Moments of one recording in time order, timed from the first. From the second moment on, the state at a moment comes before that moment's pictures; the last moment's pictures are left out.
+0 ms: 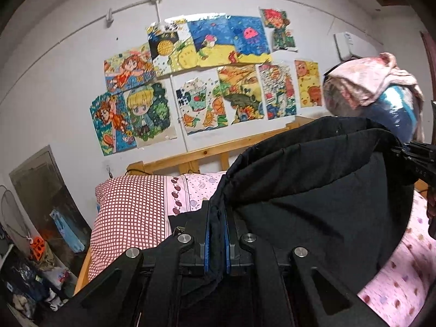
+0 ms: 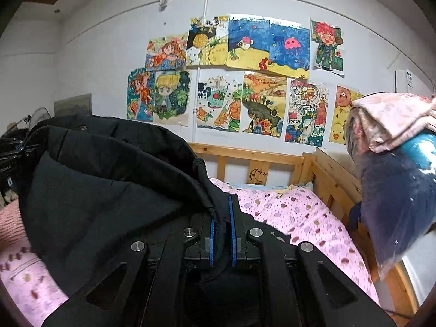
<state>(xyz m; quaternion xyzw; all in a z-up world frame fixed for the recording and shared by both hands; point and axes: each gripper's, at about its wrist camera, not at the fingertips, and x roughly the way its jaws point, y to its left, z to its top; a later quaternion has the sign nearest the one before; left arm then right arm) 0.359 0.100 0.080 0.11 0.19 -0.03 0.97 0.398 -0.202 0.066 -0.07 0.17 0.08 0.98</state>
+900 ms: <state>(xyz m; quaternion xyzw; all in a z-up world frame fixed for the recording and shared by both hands) 0.493 0.108 -0.009 0.09 0.29 -0.01 0.95 0.525 -0.170 -0.007 -0.13 0.24 0.06 0.96</state>
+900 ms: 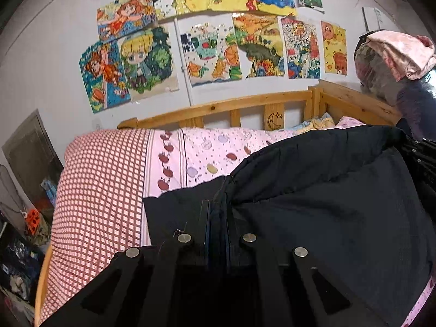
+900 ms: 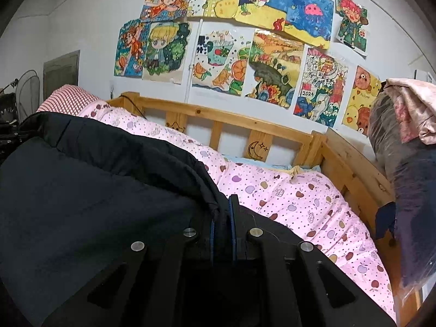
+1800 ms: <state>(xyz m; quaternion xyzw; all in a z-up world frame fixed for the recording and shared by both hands) 0.421 0.111 -0.012 0.01 0.29 -0.03 0.96 0.441 -0.213 -0.015 -0.07 0.27 0.13 0.95</state>
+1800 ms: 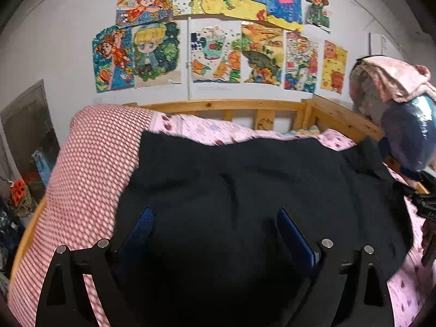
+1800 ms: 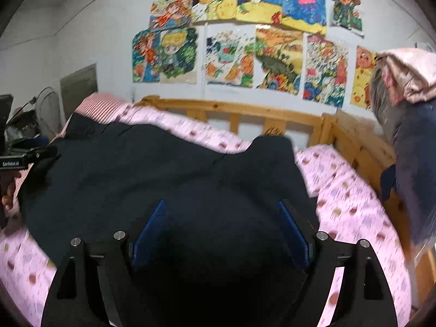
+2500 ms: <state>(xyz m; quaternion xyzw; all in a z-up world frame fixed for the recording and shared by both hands) 0.502 0.092 -0.045 0.02 0.35 0.01 0.94 0.525 -0.168 -0.049 -0.10 0.32 0.11 0.94</state>
